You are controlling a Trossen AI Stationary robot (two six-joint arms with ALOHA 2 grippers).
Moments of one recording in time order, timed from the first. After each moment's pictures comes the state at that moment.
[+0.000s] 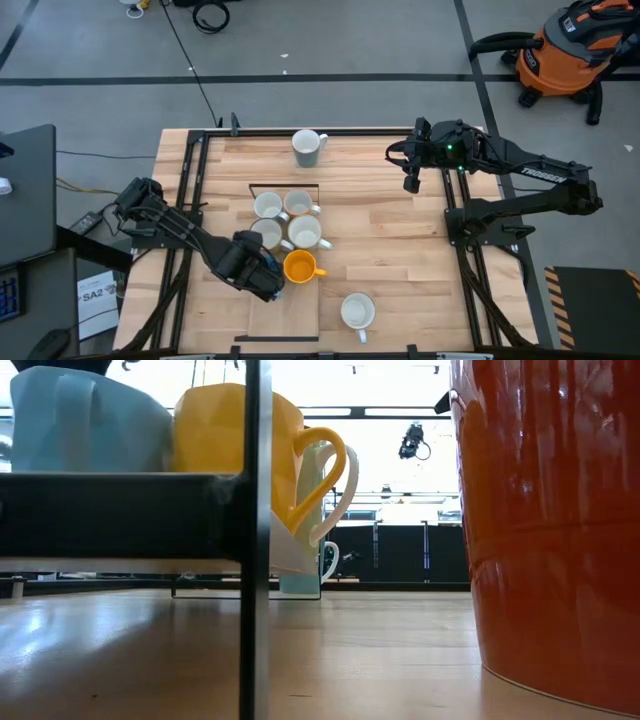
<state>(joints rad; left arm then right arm) -0.56 1.70 1.49 -1.35 -0.17 -1.87 -0.27 0.91 1.04 -0.64 0.13 -0.24</state>
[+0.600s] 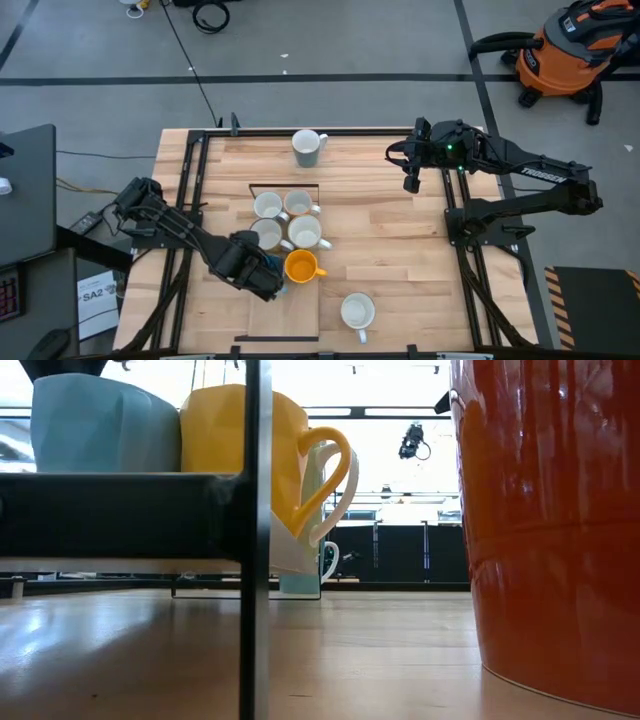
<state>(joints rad) -0.56 1.70 1.49 -1.34 -0.15 -2.04 -0.27 0.91 1.04 -0.64 0.13 -0.24</state>
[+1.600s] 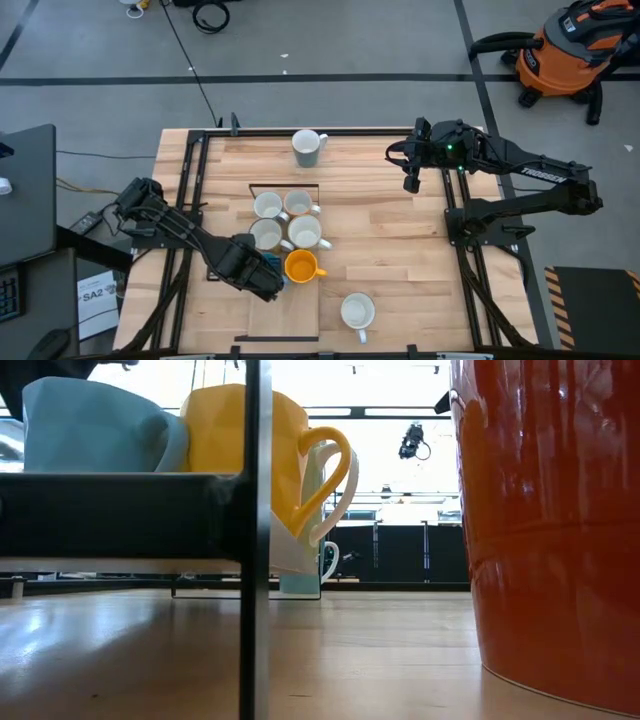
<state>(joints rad) -0.56 1.71 1.49 -1.34 -0.06 -2.14 -0.27 0.91 1.04 -0.64 0.13 -0.24</state>
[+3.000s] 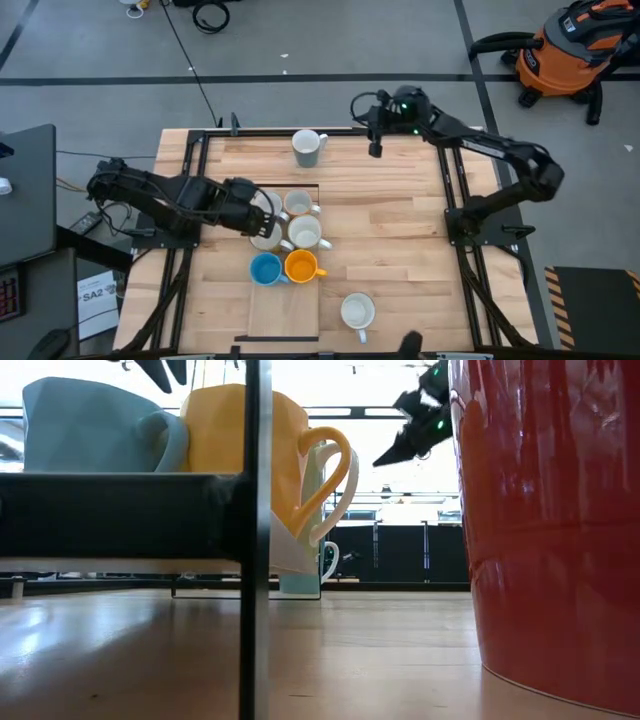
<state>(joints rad) -0.30 1.38 1.49 -1.33 -0.33 -1.45 -0.68 1.36 1.04 -0.09 -0.29 -0.53</state>
